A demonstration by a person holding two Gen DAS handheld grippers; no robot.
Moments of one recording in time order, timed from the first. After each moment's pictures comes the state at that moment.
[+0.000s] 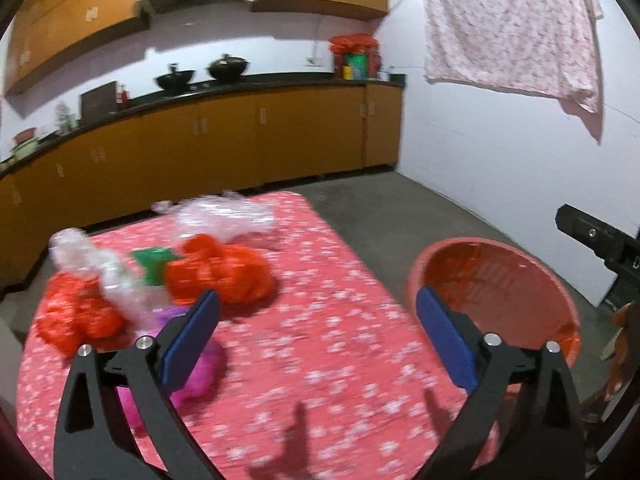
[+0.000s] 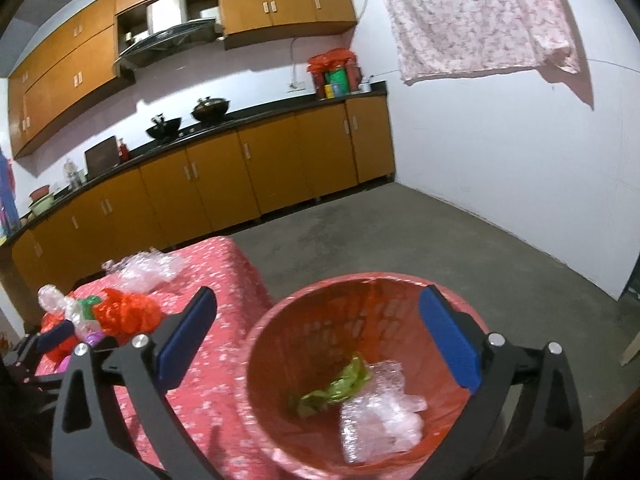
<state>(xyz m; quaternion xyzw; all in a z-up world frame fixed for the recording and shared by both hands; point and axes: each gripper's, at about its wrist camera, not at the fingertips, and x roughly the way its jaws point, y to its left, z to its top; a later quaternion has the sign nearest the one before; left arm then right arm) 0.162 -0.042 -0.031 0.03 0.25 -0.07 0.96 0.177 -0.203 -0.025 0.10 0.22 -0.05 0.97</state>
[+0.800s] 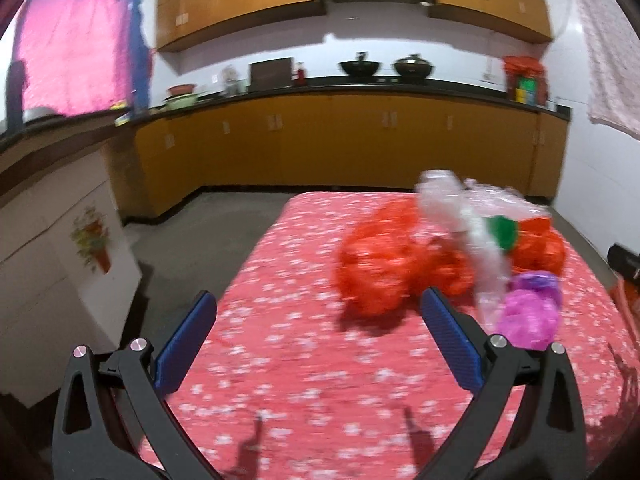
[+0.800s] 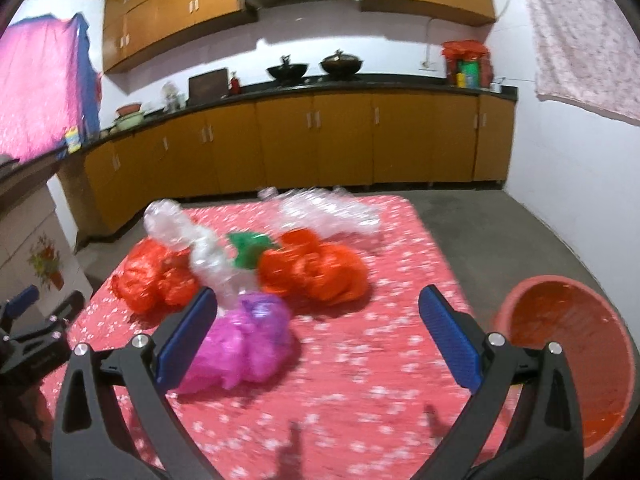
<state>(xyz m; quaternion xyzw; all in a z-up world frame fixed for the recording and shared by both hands) 0.100 0.195 -0.050 -0.03 0.25 0.21 0.94 0.218 0.041 -0.042 0.00 0.26 0.13 0.96</state>
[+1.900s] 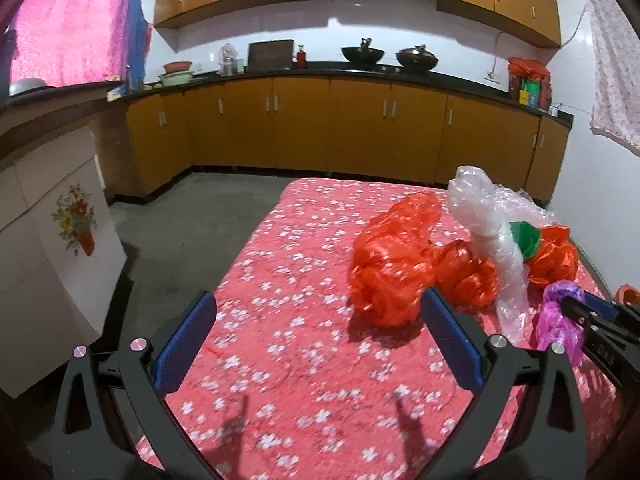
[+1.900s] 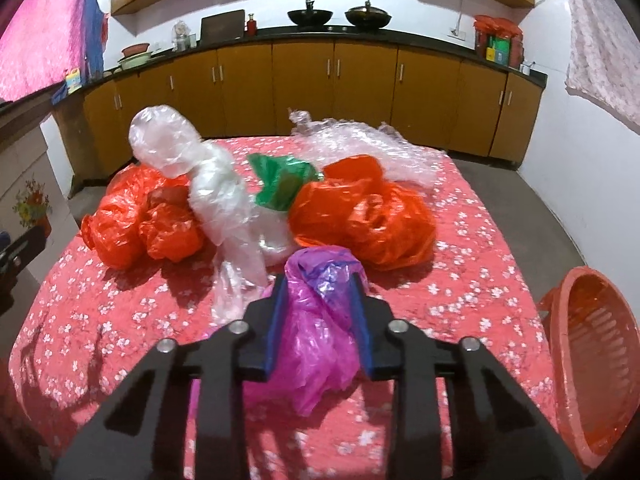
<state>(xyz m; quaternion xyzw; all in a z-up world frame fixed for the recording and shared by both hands) 0.131 0.222 -0.059 -0.06 0.27 0.18 0.94 0.249 0.086 -0.088 -0.05 0.34 0.13 0.93</state>
